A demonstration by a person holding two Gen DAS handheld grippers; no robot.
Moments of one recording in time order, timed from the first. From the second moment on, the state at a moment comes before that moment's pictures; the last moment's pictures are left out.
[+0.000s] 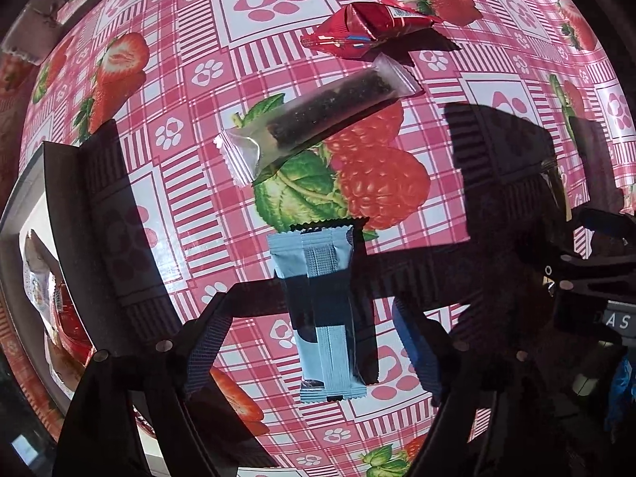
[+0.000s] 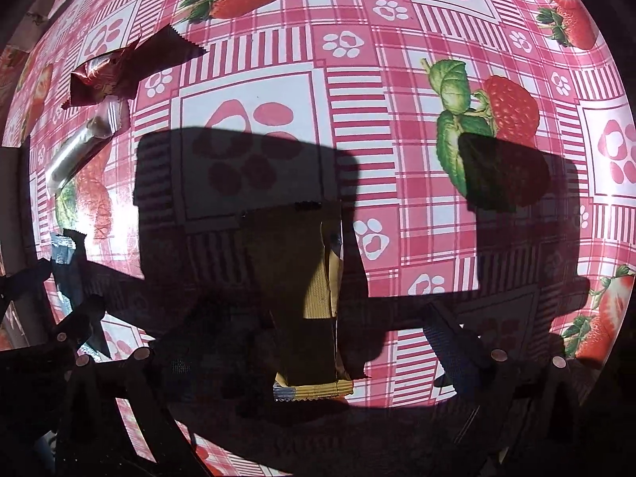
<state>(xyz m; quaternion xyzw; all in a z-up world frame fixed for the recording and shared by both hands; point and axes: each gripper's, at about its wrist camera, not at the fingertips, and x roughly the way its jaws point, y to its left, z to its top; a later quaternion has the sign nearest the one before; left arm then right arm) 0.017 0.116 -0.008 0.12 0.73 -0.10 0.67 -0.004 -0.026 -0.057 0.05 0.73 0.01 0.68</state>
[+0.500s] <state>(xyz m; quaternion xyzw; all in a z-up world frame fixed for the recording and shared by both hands) -0.002 0.124 -0.021 0.10 0.74 -0.08 0.66 0.023 -0.036 -0.082 0.06 0.75 0.01 0.66</state>
